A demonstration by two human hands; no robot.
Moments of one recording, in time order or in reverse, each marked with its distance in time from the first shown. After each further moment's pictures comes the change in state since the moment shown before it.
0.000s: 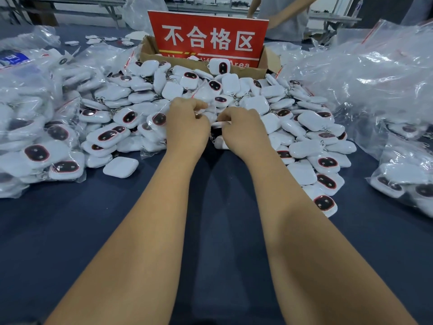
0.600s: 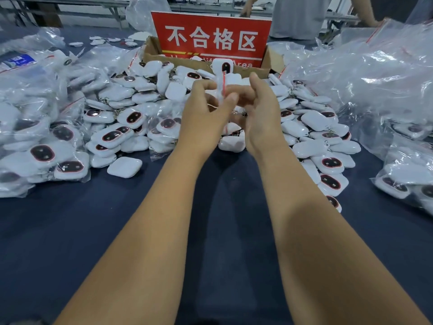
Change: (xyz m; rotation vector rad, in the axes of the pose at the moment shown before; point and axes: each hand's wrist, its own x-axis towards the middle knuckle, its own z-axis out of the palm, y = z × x) left_hand -0.009 0.020 -0.001 -0.323 -0.142 0.027; right_hand 0.002 -0.010 -0.016 1.284 0.115 0.090
